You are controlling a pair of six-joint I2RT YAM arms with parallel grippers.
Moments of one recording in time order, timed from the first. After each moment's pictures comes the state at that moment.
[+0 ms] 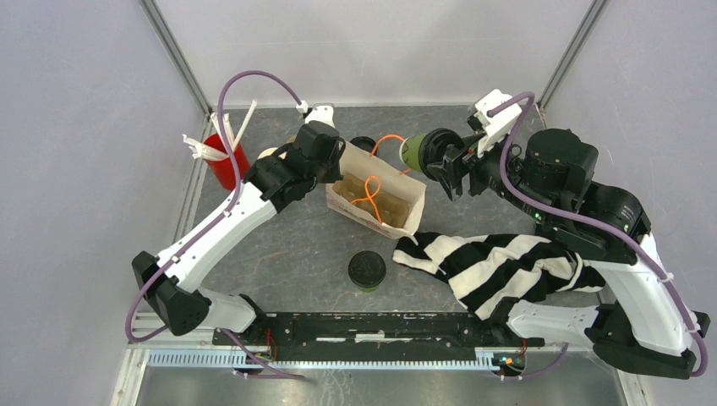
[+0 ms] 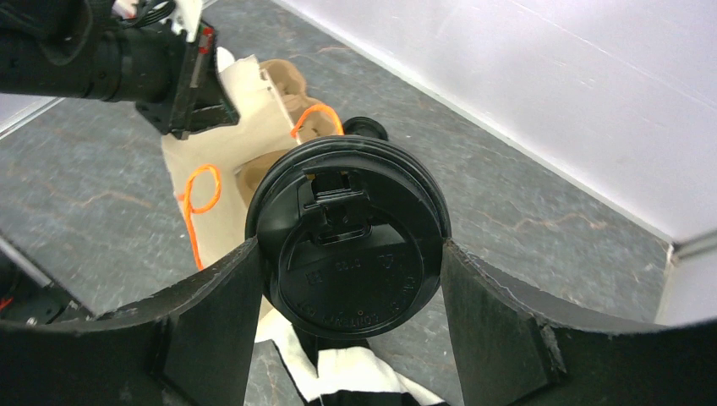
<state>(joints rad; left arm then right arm) -0.73 1.38 1.45 -0.73 -0.40 -0.48 0.88 1.09 1.80 -0.94 0.25 -0.07</state>
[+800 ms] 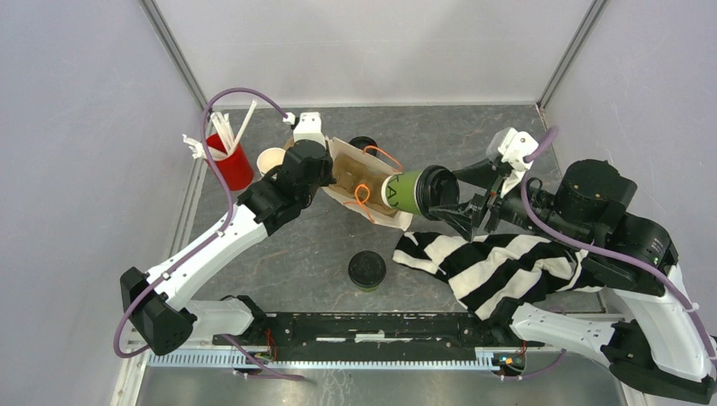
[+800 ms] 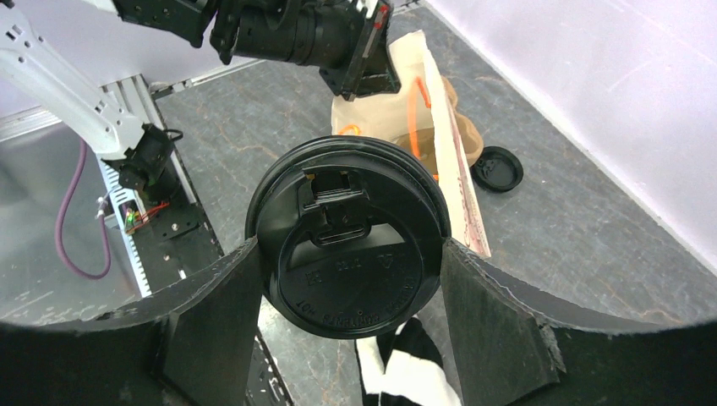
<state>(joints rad) -0.73 1.22 1.17 -0.38 -0.52 -0.40 0.88 0.92 1.64 -0.89 -0.12 -0.07</state>
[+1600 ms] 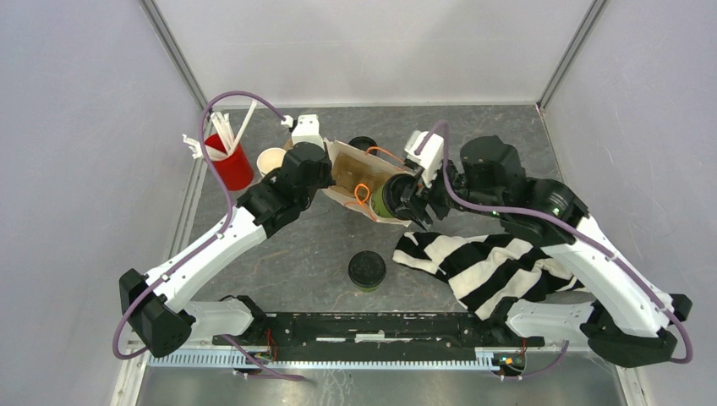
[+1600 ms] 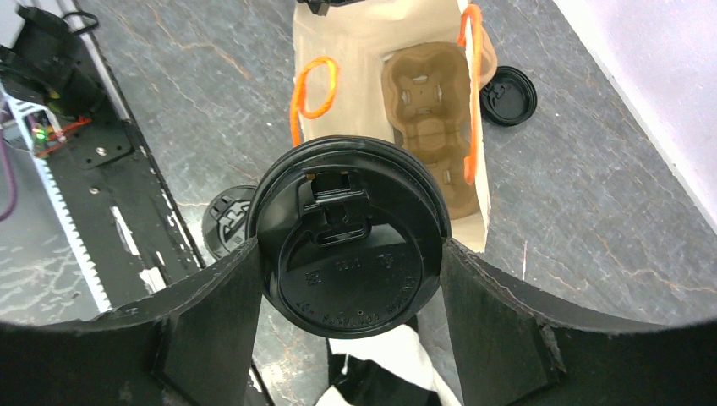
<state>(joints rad) -0.73 1.22 1.15 -0.38 -0.52 -0.43 0.88 1.14 1.58 -0.91 -0.08 -0.20</state>
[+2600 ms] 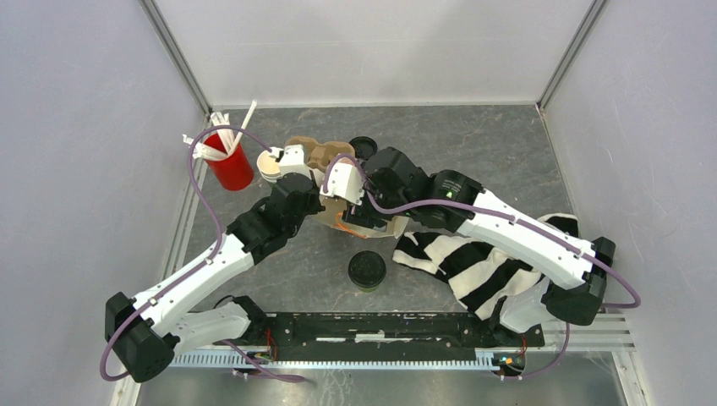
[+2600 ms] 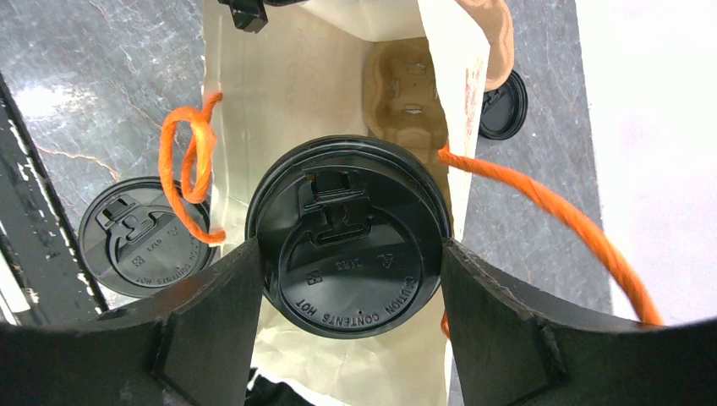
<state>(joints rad) -0.73 1.03 0.87 -0.33 -0.51 -0.51 1.07 1.47 1.63 -0.86 0.14 -0.46</state>
